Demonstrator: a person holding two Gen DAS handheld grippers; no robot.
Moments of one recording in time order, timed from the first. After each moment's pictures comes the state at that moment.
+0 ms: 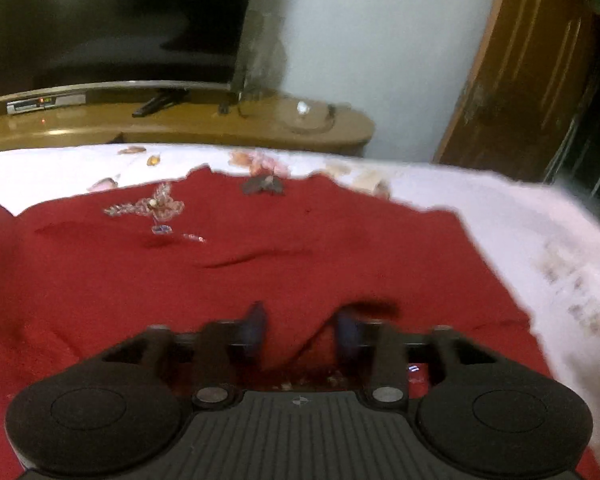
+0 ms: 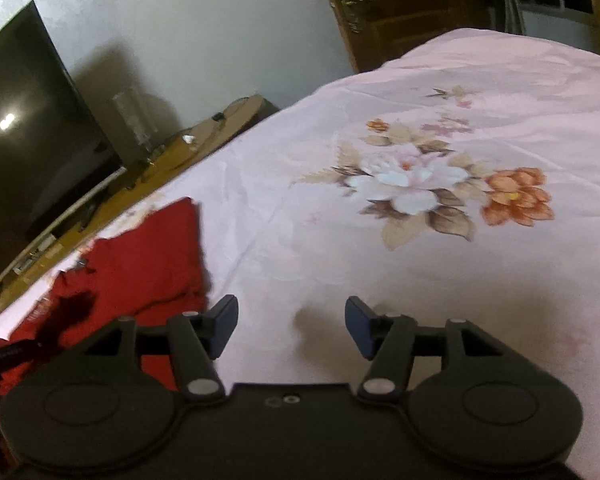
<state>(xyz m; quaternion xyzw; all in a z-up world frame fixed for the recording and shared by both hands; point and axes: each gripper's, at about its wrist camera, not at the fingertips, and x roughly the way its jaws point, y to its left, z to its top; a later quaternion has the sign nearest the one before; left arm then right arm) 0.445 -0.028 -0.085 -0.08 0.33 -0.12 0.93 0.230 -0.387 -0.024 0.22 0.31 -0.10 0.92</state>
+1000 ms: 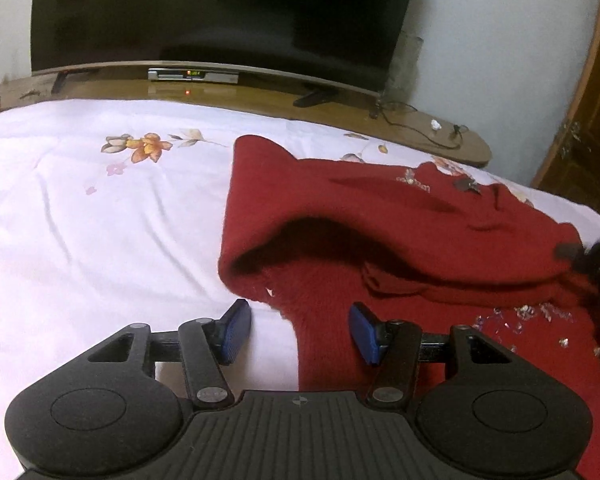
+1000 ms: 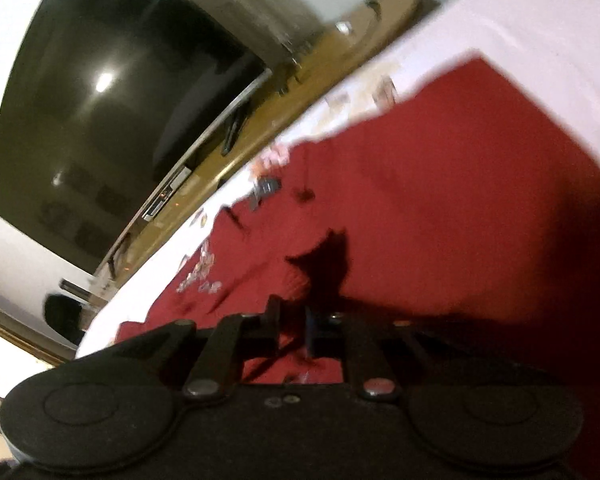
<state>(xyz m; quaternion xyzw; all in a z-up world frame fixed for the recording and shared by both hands) 0.382 0.142 -0.115 -0.10 0.35 0.02 0.93 0.383 -0.227 -0.051 0.31 0.38 0.11 0.86</state>
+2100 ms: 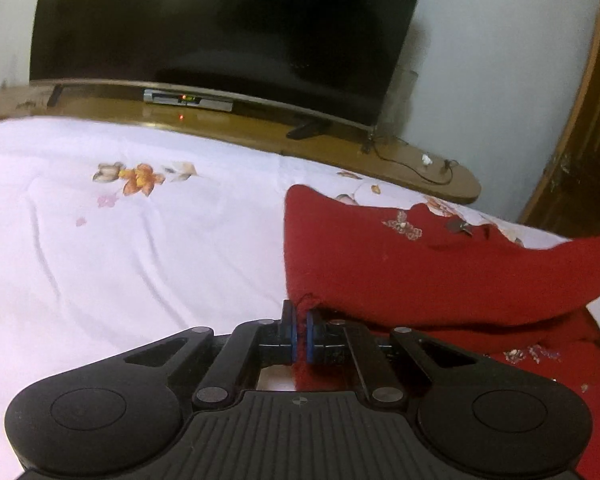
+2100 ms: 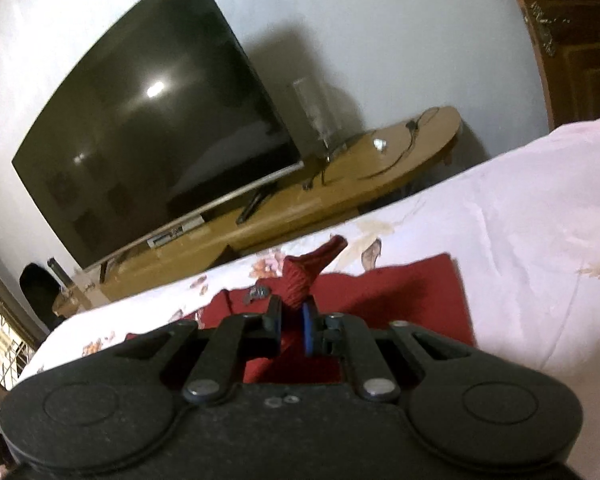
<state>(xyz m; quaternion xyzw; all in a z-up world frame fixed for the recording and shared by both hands) 0.384 0.150 -0.107 -0.13 0.31 0.01 0.94 0.359 -0.279 0.024 0.19 0.27 0.13 0.93</state>
